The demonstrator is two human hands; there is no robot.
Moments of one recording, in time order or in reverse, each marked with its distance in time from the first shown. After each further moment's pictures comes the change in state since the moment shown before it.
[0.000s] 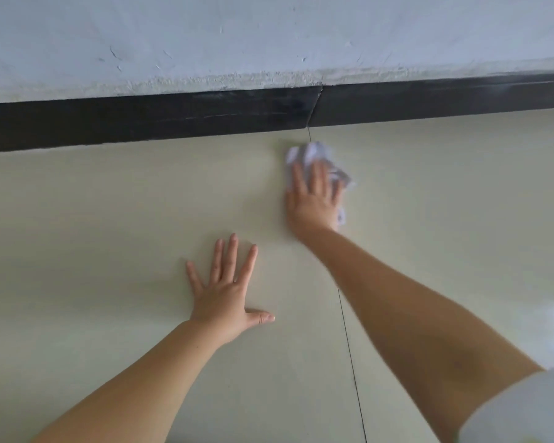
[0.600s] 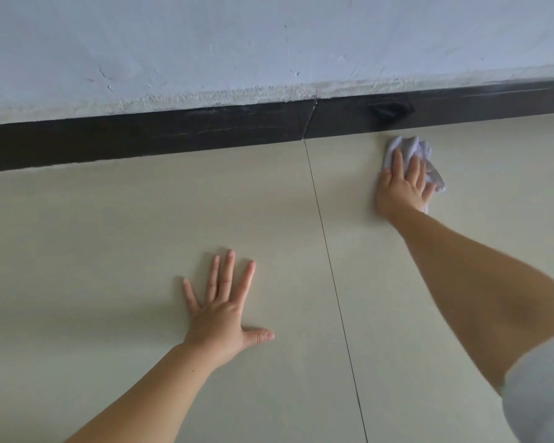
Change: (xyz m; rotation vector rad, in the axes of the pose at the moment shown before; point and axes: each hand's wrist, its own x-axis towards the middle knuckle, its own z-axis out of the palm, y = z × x) left_hand -0.002 -0.005 -0.001 -0.067 -0.044 -0.008; right_hand 0.053 0.131 -0.050 0.088 0.039 0.402
